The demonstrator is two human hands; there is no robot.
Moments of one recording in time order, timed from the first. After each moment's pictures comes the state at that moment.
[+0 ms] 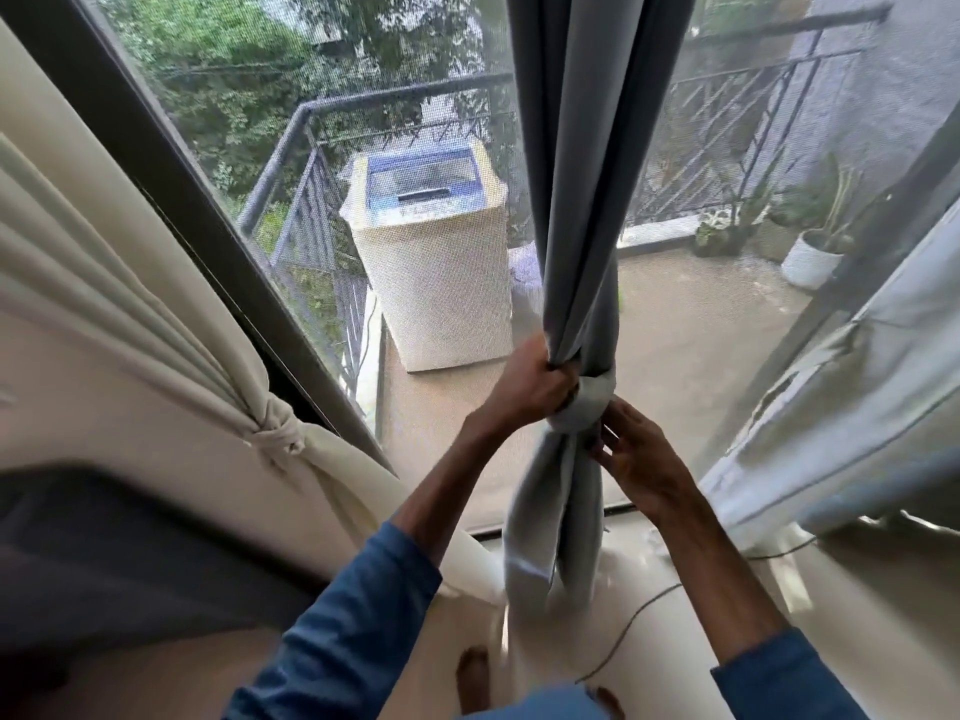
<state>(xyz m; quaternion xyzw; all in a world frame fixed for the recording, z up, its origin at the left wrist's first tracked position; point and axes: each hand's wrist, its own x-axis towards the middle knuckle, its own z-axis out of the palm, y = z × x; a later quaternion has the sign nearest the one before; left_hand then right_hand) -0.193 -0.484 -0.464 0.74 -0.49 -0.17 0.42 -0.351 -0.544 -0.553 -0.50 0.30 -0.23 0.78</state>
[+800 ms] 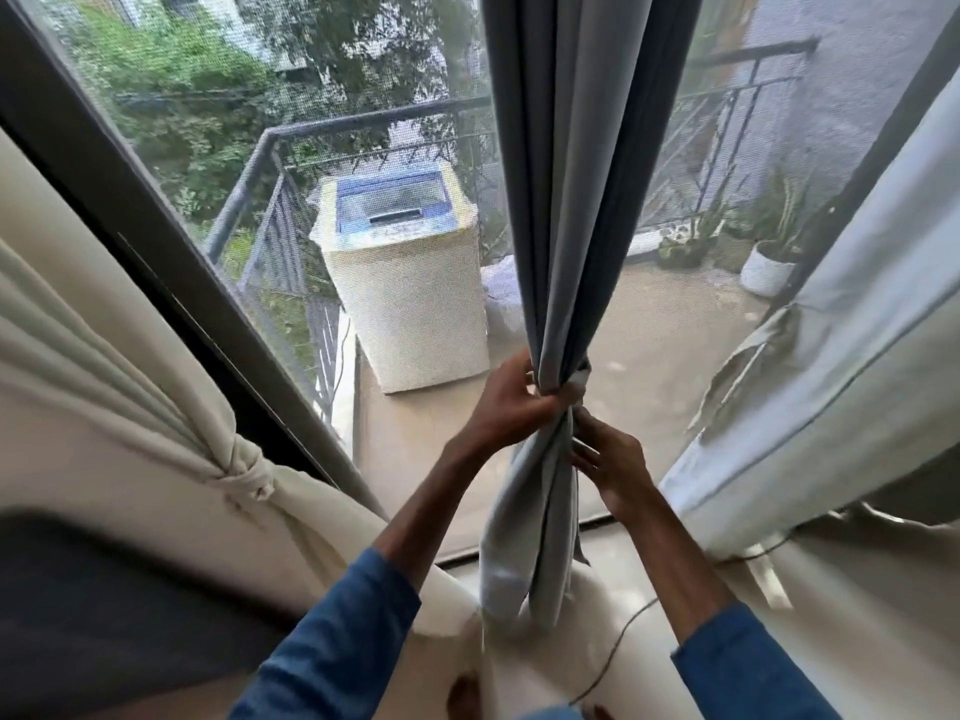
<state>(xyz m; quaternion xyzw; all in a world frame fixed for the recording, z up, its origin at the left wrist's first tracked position) -0.191 -0.482 -0.474 0.67 -0.53 -0.21 0.47 -0.331 -0.550 -0.566 -0.36 0.42 -0.30 0.78</state>
